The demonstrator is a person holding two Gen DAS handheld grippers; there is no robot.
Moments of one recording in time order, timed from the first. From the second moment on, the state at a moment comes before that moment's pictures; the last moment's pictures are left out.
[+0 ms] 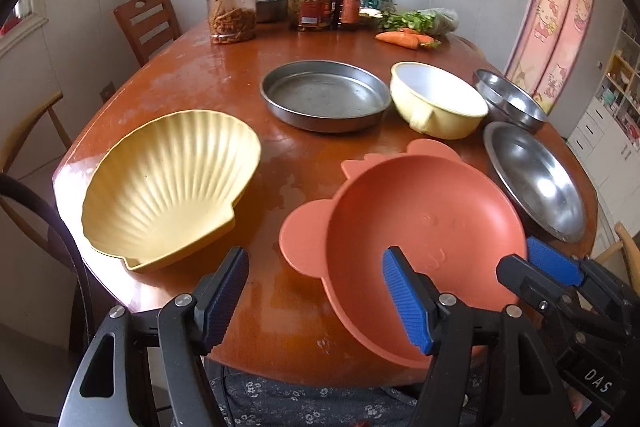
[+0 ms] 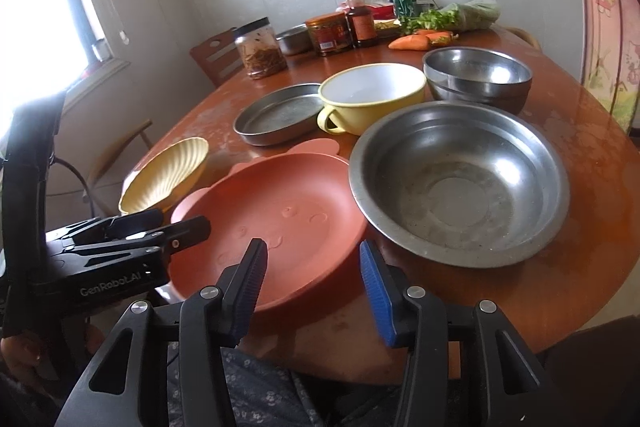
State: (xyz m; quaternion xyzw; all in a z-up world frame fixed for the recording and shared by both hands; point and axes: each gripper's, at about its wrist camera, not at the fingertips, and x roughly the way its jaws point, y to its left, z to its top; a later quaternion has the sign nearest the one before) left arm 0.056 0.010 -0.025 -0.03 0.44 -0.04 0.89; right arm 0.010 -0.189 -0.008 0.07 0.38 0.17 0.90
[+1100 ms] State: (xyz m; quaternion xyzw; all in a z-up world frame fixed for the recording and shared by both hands) left arm 0.040 0.013 -0.016 -0.02 0.43 -0.03 0.90; right arm 0.010 -0.159 -0.005 0.01 0.36 0.18 0.92
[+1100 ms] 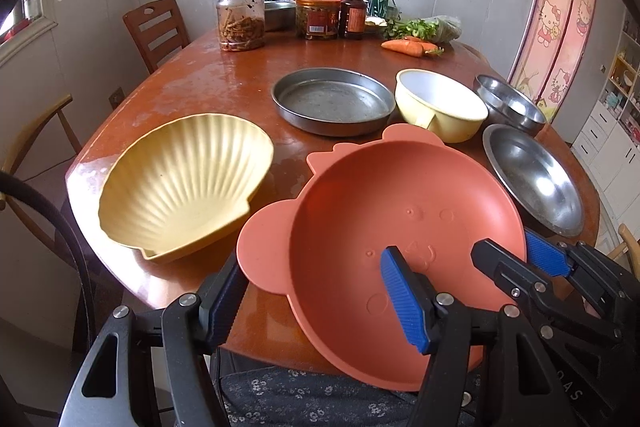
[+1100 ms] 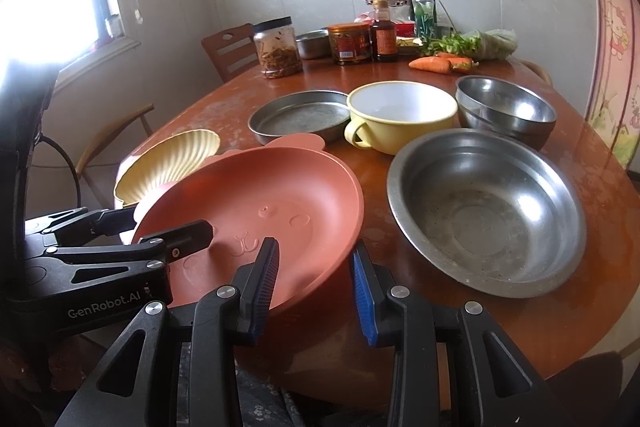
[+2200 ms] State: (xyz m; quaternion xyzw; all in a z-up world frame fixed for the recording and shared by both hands) left arm 0.034 0.094 0.046 -0.06 0.35 0.03 0.93; right arm 0.038 -0.079 0.063 -0.03 0.30 0.24 0.93
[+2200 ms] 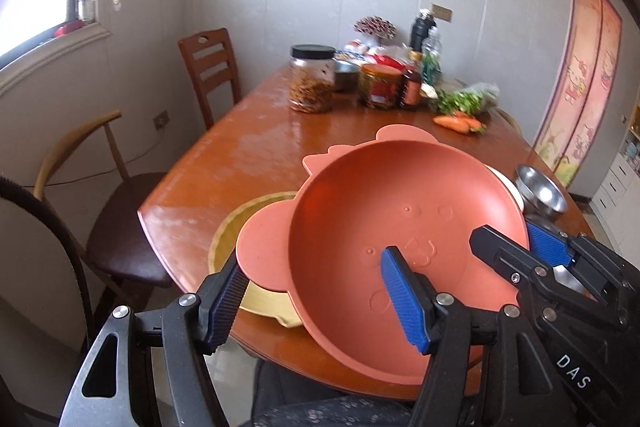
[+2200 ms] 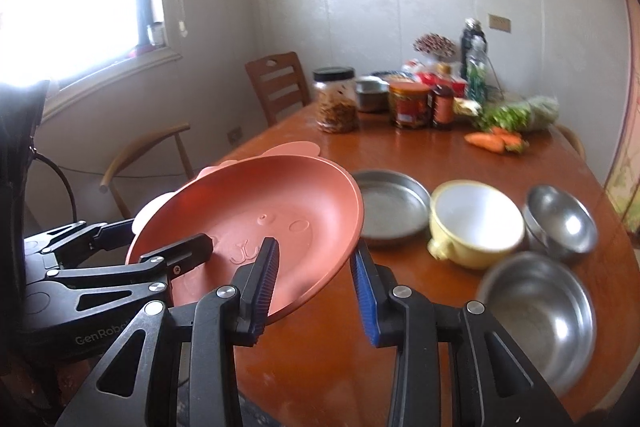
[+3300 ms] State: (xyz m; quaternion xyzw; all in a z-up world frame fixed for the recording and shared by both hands) left arm 0.080 0.149 -0.010 -0.05 0.40 0.09 0.91; right arm 0.098 -0.005 0.007 -0.05 0.35 0.27 0.90
